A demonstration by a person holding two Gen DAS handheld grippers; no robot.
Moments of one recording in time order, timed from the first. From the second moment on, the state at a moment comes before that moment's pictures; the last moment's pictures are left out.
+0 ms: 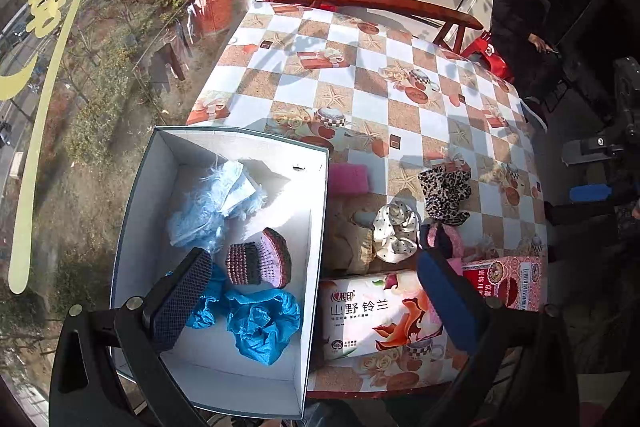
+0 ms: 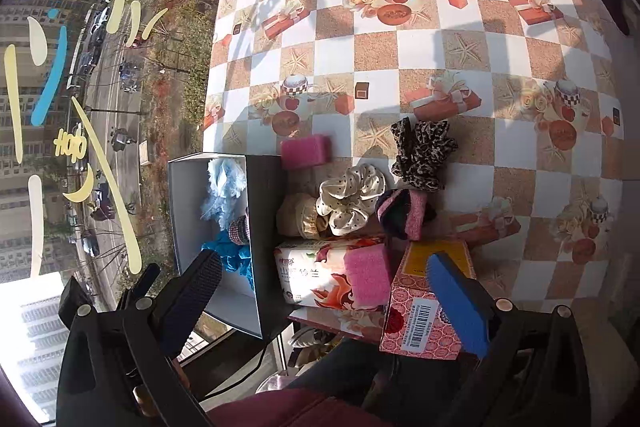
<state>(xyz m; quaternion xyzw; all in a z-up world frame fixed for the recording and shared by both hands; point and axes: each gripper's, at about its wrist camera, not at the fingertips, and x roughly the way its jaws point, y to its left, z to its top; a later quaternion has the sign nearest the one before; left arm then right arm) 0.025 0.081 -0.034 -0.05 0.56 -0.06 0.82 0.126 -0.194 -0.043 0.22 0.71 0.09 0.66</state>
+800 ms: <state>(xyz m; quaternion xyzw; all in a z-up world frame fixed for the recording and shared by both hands) 0.097 -0.030 -0.090 0.06 0.64 -0.07 0.76 0.193 -0.179 -0.250 -0.01 0.76 0.13 0.63</state>
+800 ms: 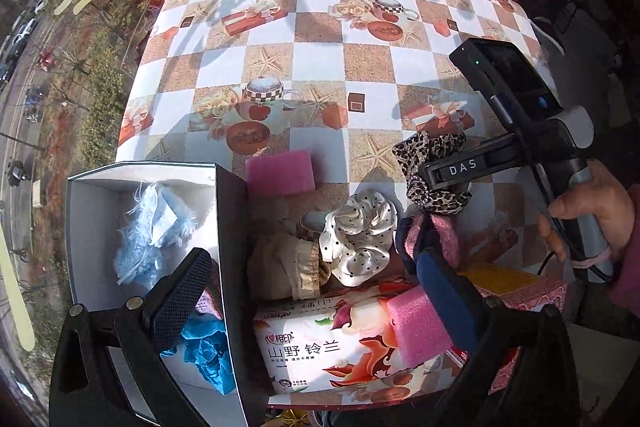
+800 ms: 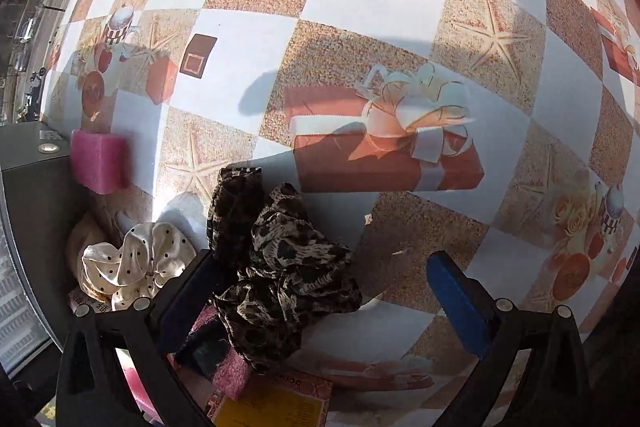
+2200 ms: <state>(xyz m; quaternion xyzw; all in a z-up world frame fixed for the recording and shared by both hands) 0.144 -0.097 -0.191 0.07 0.74 -0.16 0.65 0.089 -0.337 -0.235 0.15 0.71 0.08 0.69</state>
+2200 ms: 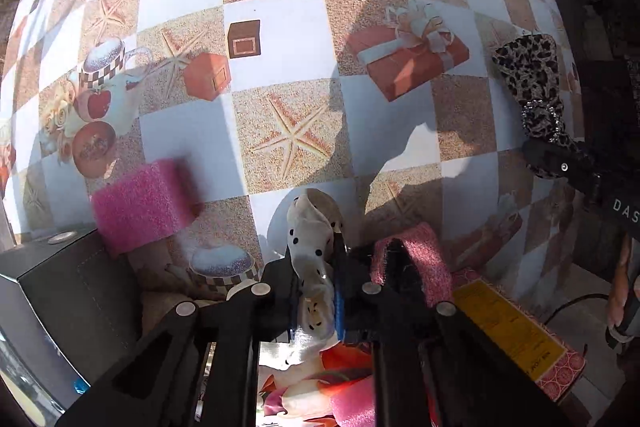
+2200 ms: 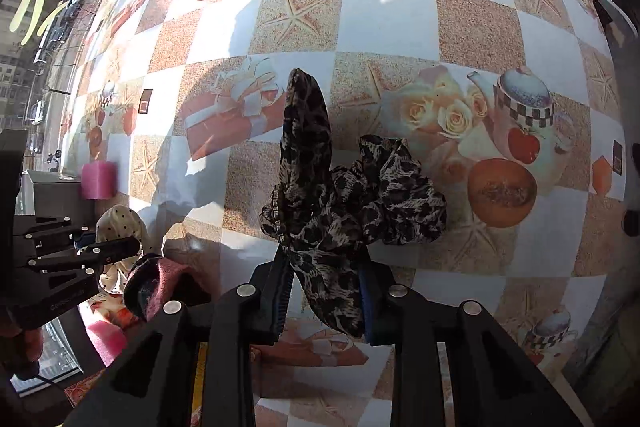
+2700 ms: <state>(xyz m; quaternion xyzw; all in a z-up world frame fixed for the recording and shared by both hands) 0.109 -0.097 -0.091 0.13 0.62 -0.15 0.76 0.075 -0.342 -0.142 0.24 0.68 0.05 0.70</state>
